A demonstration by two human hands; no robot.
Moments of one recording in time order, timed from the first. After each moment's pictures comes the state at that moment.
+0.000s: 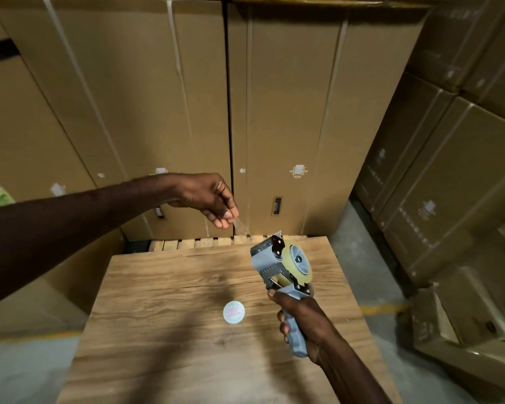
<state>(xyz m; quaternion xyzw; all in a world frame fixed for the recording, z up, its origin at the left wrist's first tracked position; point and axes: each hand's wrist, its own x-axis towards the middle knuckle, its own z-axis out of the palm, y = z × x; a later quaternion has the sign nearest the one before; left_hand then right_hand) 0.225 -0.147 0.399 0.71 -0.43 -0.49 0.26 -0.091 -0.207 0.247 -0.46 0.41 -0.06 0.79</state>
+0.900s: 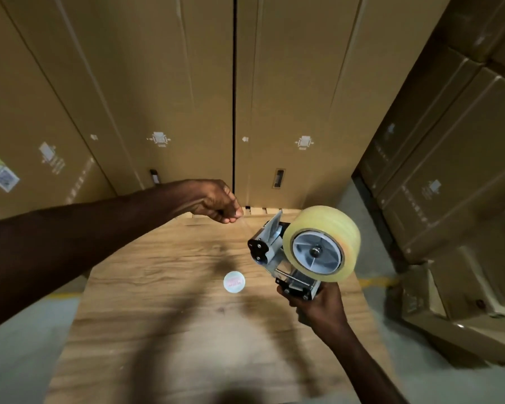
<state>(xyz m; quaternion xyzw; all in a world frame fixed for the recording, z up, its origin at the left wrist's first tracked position) 0.209 -0.151 0.294 0.76 -0.25 -0.51 0.31 -0.114 -0.207 0.209 -0.64 0.33 -0.22 0.66</state>
